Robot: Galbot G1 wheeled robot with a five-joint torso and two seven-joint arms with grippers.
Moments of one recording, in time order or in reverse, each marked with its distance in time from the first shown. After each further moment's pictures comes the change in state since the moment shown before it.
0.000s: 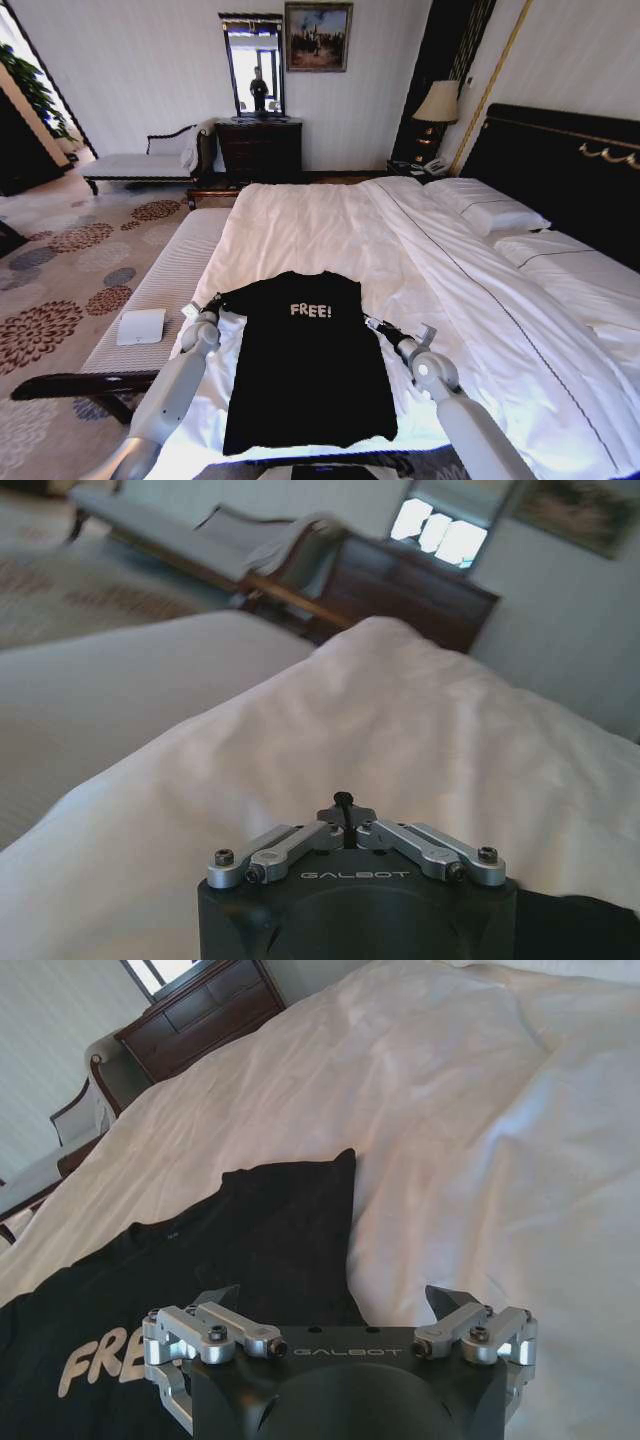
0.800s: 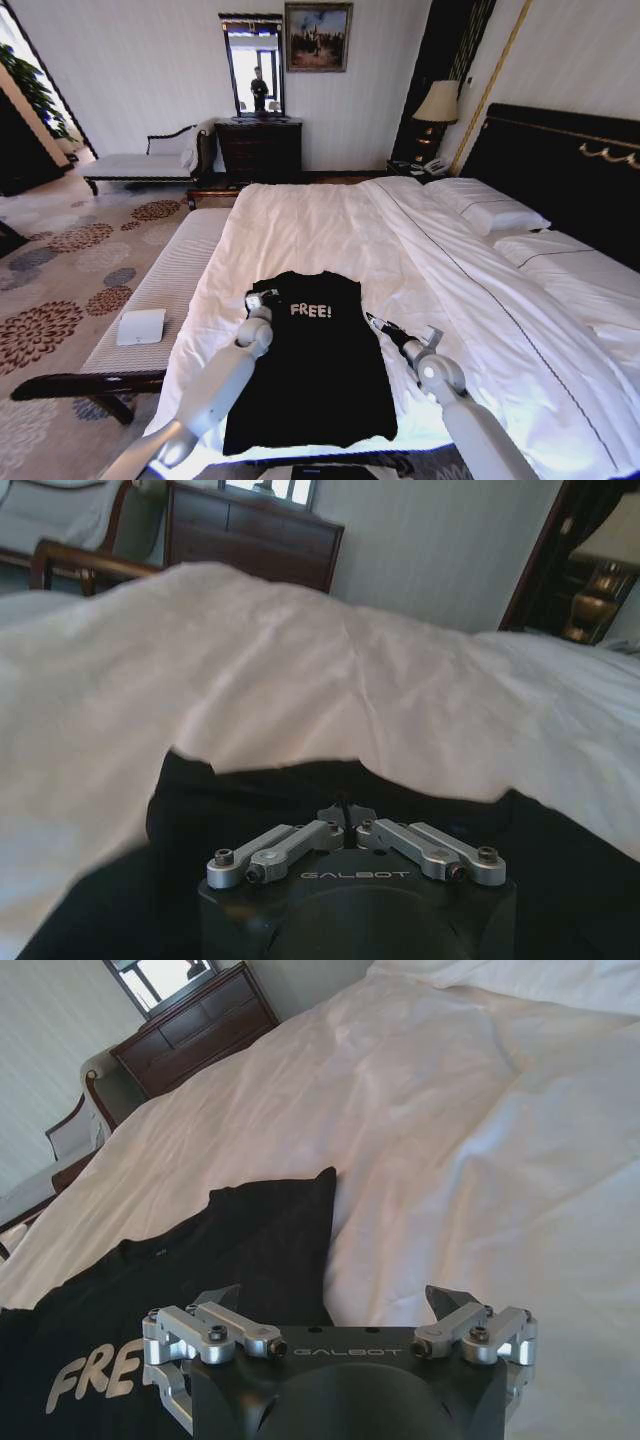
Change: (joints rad) left arm -0.118 -0.149 0.349 0.019 0.137 0.052 -0.099; right arm -0.041 -0.013 0.055 0.020 0.005 0.009 -0.024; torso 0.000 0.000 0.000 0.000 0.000
